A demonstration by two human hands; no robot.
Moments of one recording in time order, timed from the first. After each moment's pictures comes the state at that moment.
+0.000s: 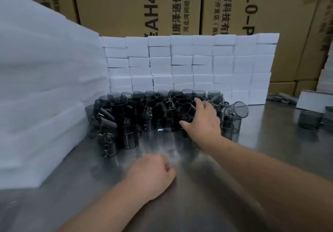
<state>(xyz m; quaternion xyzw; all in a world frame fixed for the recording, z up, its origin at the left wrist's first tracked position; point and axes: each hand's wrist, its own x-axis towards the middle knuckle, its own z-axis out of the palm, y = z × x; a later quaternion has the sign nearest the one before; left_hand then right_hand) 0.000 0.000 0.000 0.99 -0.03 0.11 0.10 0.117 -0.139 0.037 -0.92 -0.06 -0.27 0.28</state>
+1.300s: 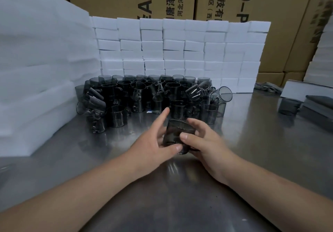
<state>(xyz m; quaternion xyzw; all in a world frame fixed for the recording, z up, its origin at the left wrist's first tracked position) -0.025 -0.028 0.000 0.77 -0.22 0.06 0.60 -0.014 -0.186 0.009 -0.59 -0.19 0.07 0.78</state>
